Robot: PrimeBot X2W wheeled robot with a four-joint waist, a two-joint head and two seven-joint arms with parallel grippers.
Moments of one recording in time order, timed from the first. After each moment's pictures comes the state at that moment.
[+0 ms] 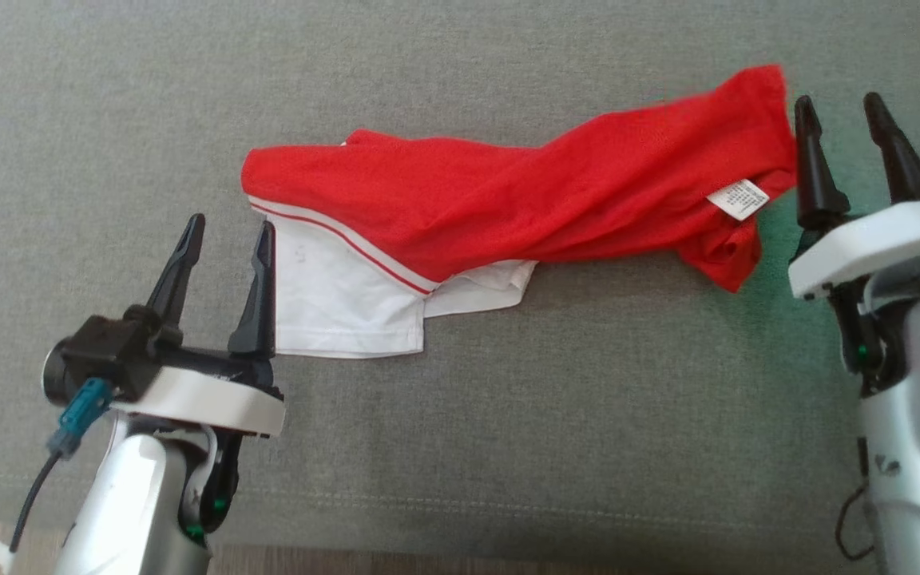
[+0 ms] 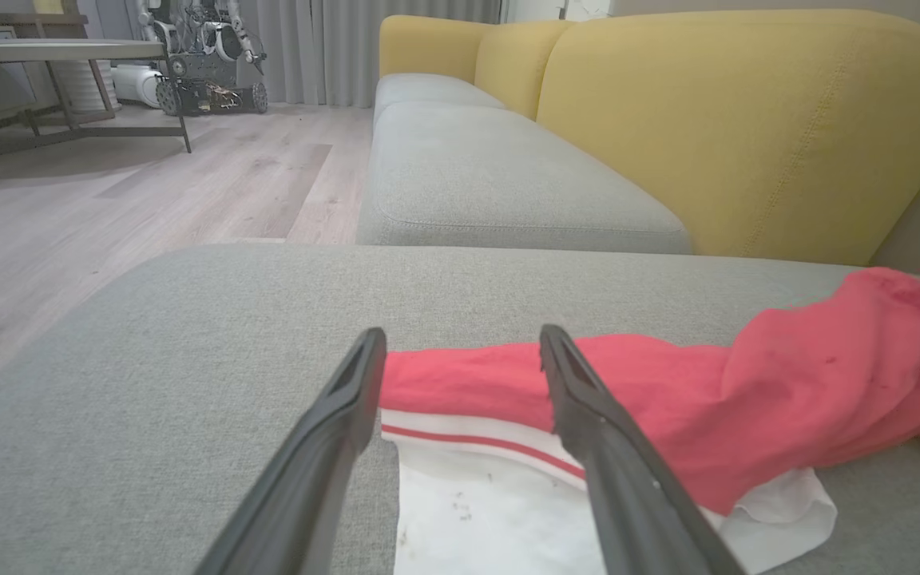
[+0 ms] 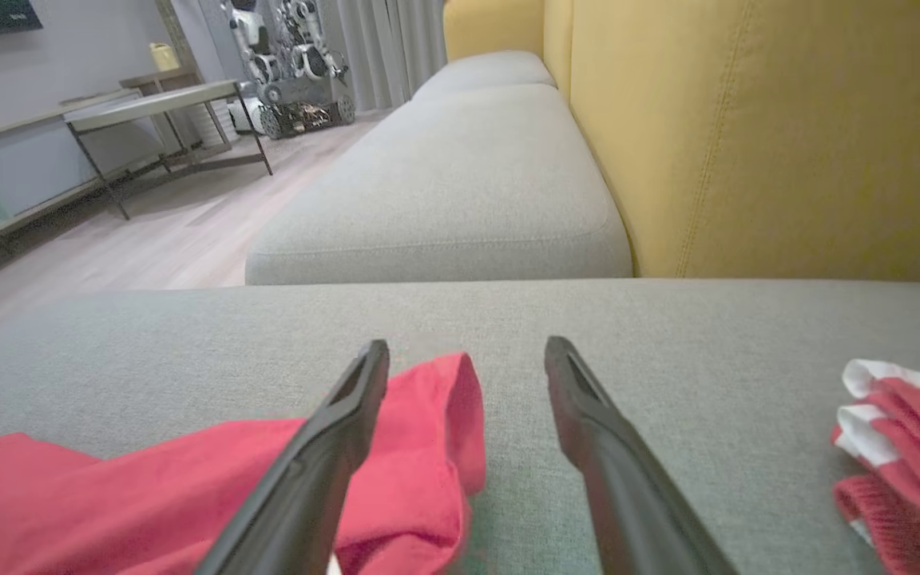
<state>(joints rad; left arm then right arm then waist) -0.19 0.18 -0.24 0.10 -0.28 -0.01 -0.25 -0.45 -0.14 -0.03 0.27 0.20 0.13 0.09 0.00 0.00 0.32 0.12</state>
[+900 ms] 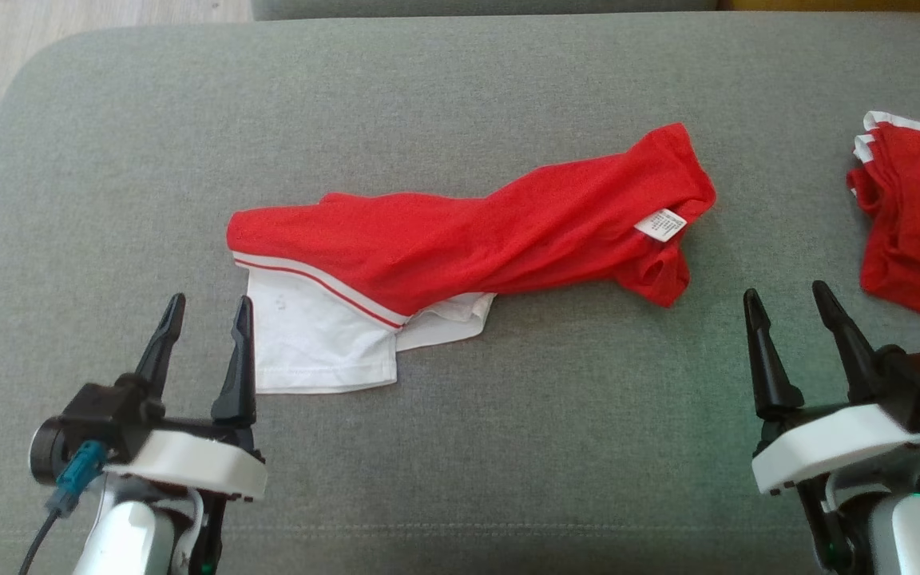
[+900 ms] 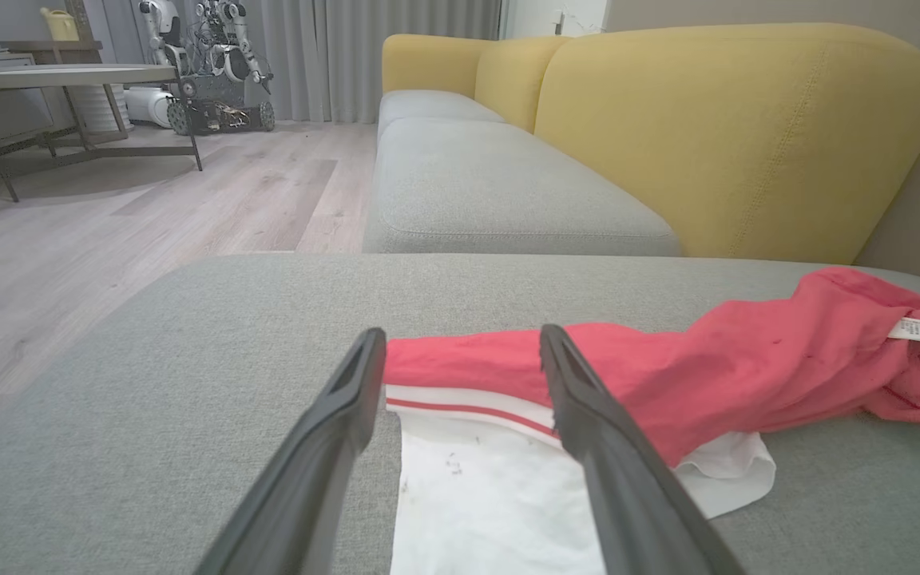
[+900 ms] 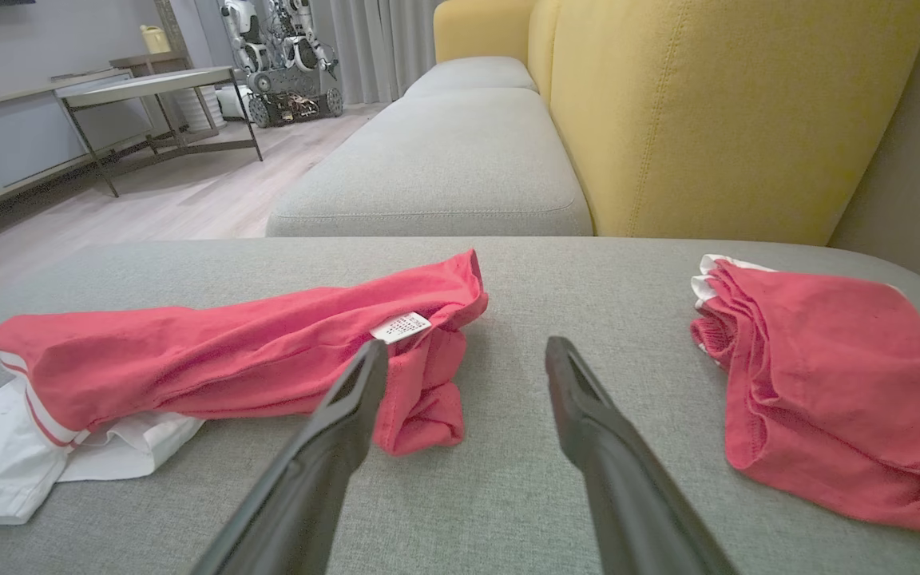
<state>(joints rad) -0.05 0.18 -0.19 0.10 -0.26 0.01 -0.25 0.03 -0.05 -0.01 -0.10 0.11 0.13 0.11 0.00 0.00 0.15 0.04</state>
